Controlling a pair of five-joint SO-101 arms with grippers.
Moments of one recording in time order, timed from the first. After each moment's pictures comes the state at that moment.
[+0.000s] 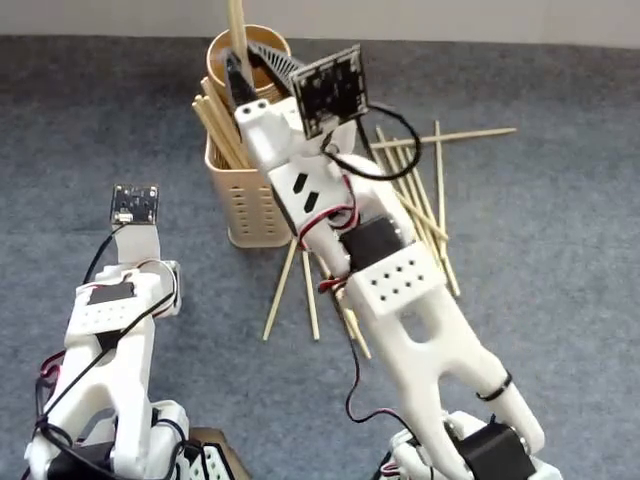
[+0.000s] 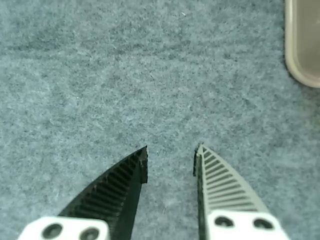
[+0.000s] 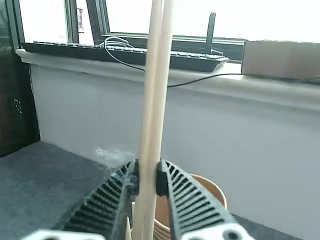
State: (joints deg) left arm -18.4 -30.3 67.6 31.4 -4.0; right arm -35.2 -20.9 20.0 -0.3 0.7
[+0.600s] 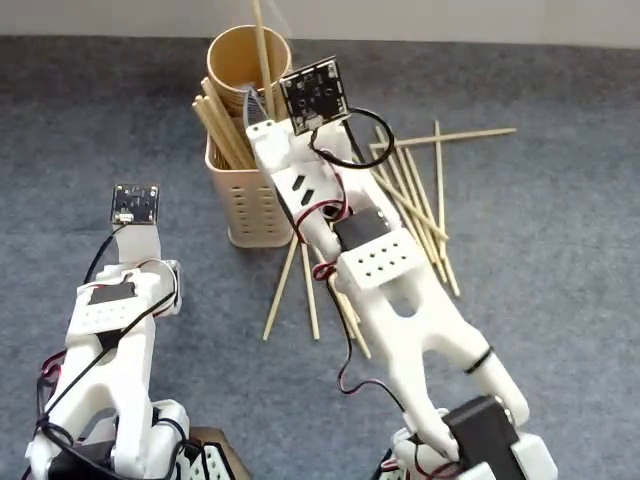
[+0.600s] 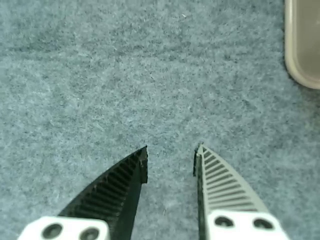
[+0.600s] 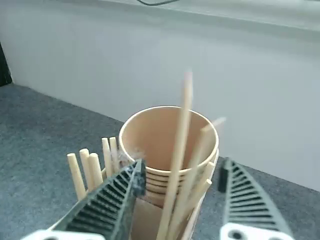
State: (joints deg) left arm -18.4 -30.3 67.6 30.7 -4.0; right arm -33.1 -13.4 23.5 0.2 1.9
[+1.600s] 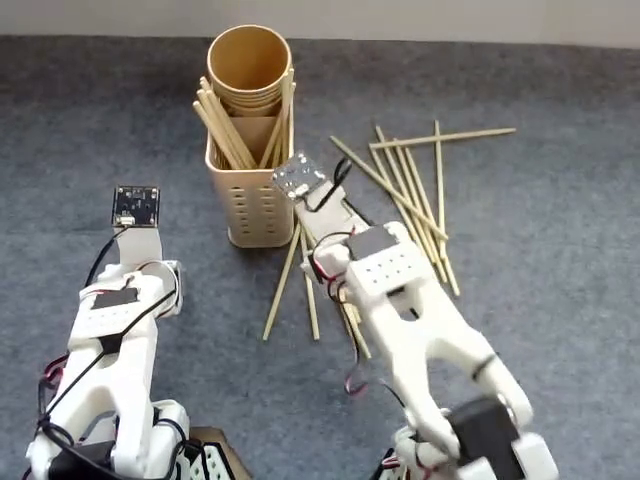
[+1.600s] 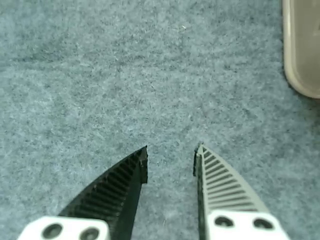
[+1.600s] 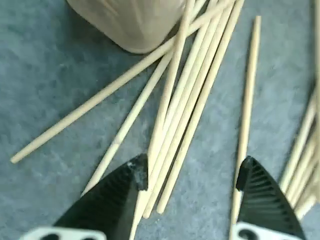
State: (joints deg) left arm -18.2 -30.3 70.1 25.6 -4.0; right arm -30.7 -12.6 33.9 50.8 16.1
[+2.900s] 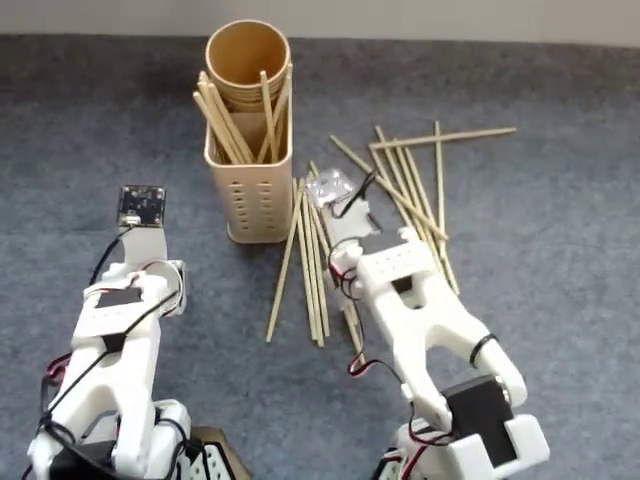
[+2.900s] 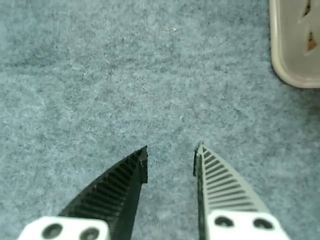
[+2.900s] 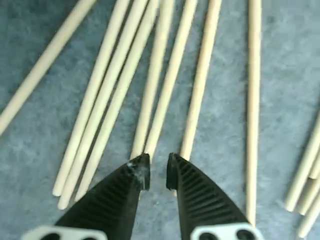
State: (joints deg) left arm -16.9 -30.3 70.1 25.5 -4.0; right arm -25.4 -7.0 39.2 48.7 11.5
